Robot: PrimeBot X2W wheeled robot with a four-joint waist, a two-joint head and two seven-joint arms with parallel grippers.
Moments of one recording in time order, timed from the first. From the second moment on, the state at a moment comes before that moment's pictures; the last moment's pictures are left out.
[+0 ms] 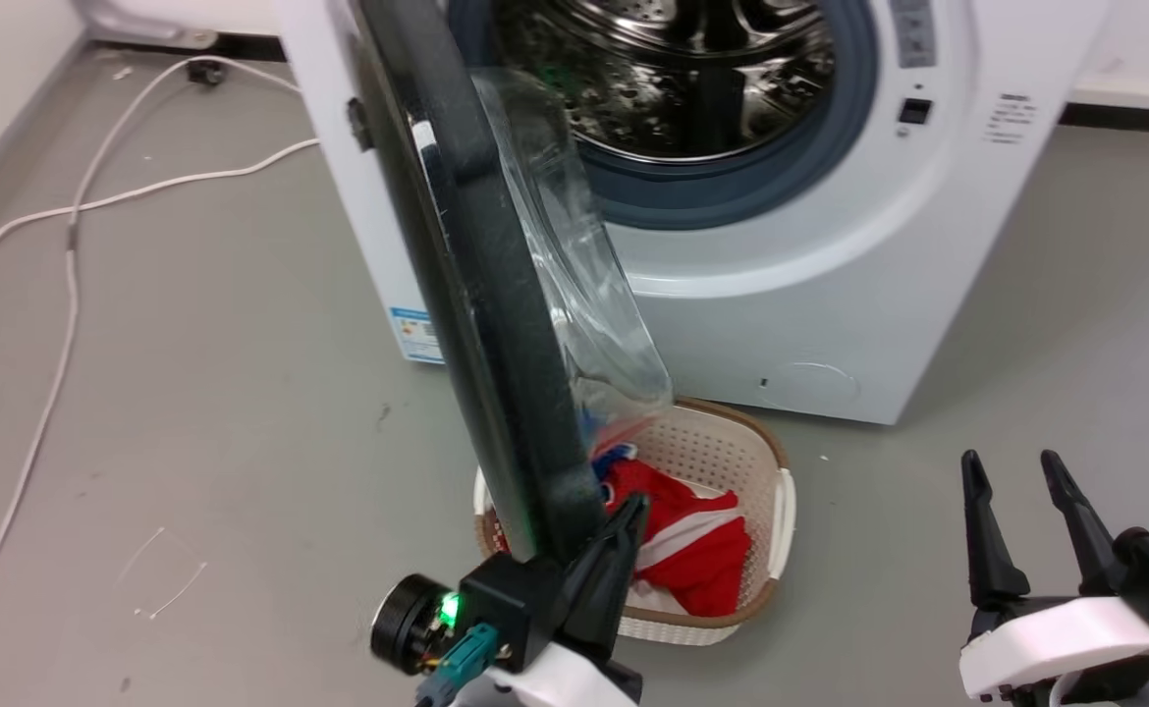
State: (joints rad) left arm -0.08 0.12 -0.59 -0.12 -0.29 0.13 0.02; right arm 0.03 -0.05 -0.07 0.00 0.16 0.13 -0.10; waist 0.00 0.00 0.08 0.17
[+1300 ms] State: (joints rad) left arm -0.07 0.25 -0.16 -0.17 -0.43 0.27 -0.14; right arm -0.01 -0.07 -0.01 -0.15 0.04 0.13 -0.06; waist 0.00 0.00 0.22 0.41
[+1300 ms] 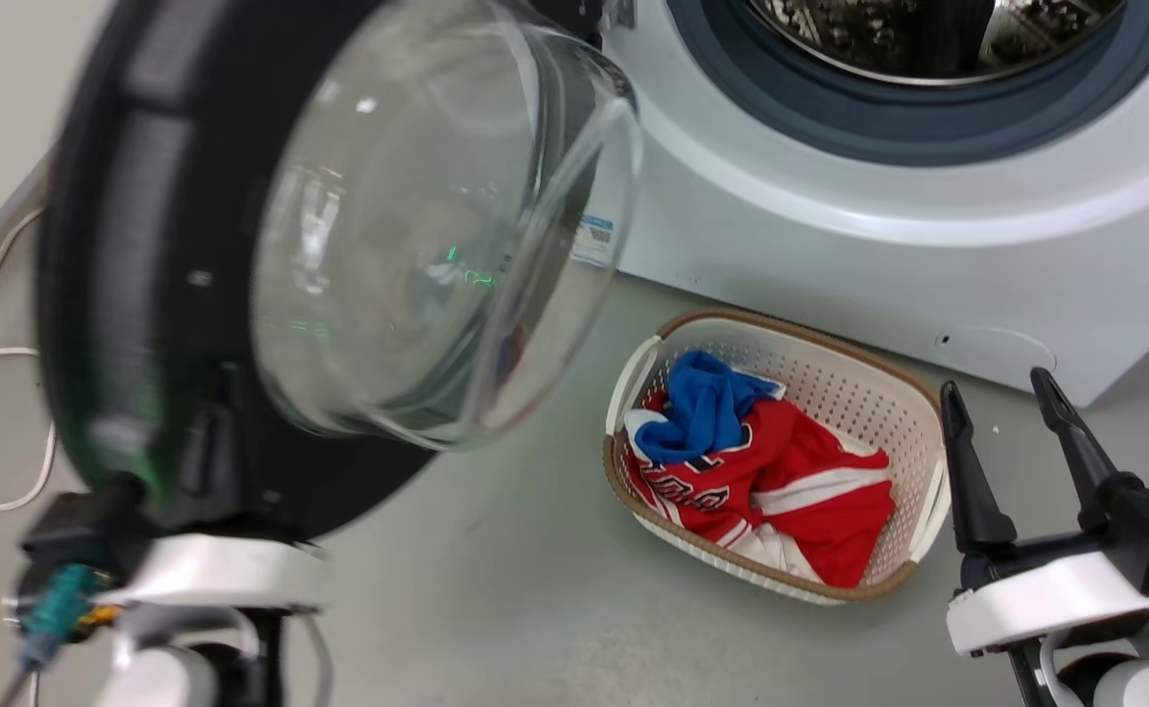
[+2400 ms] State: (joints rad) left arm -0.19 0.44 0.11 0.24 -0.53 0.16 -0.26; right arm -0.04 -0.06 0.02 -0.12 0.08 0.13 -0.10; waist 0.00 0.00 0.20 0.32
